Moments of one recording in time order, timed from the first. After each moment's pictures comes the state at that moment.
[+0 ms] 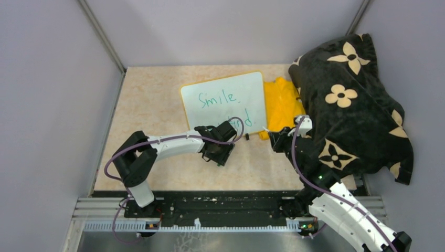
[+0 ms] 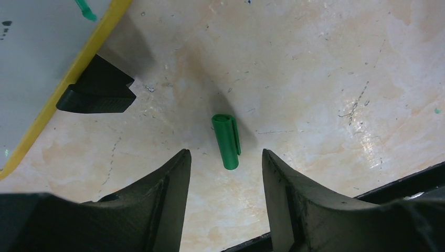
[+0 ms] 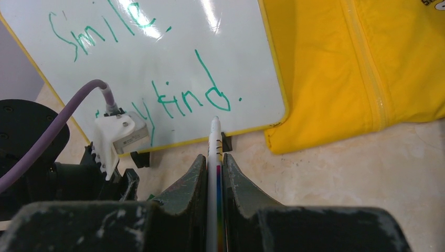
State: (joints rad) left arm -0.96 1.75 1.10 -0.58 -0.08 -0.40; right arm 0.62 0.49 0.44 -0.18 0.31 0.48
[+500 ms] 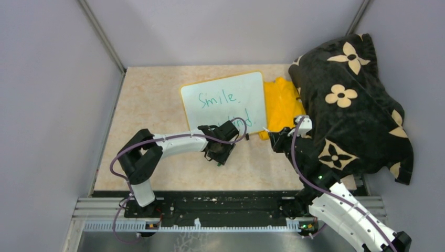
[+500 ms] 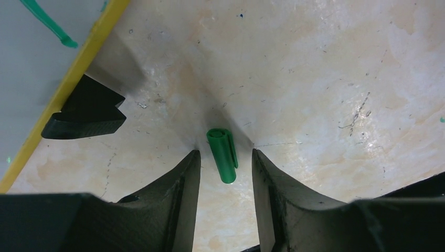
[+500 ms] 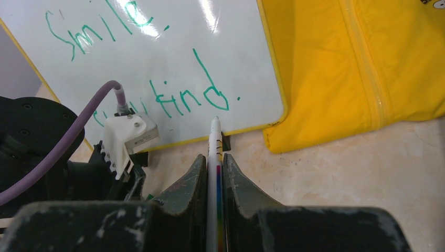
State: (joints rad) left arm -0.96 1.80 1.13 -0.58 -0.07 -0.39; right arm 0.62 0.49 0.44 -0.18 0.31 0.48
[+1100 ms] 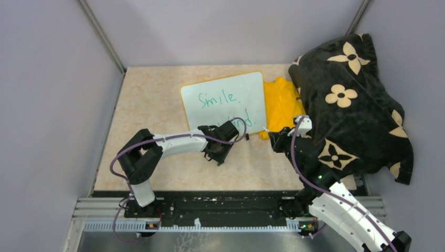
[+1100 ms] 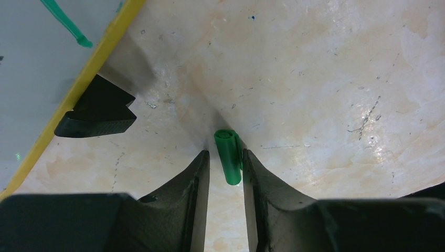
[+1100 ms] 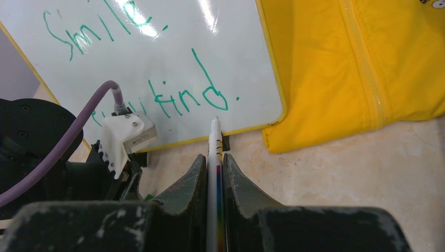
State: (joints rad) left arm -0.96 1.80 1.13 -0.58 -0.10 -0.38; right arm 0.62 0.49 0.44 -0.18 0.31 0.48
